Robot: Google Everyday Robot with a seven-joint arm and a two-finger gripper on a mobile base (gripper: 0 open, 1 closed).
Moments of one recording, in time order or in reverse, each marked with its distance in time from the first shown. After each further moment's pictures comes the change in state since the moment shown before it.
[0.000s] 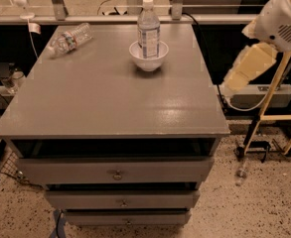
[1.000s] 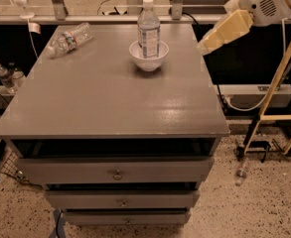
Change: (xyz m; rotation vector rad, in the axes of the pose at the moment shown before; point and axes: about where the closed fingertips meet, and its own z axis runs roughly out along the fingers) arm -0.069 -0.068 0.020 -0.034 -0.347 0.111
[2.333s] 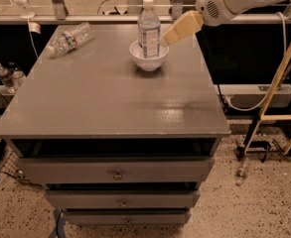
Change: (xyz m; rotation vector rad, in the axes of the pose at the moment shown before) arm -0.038 -0.026 0.082 0.095 -0.033 0.067
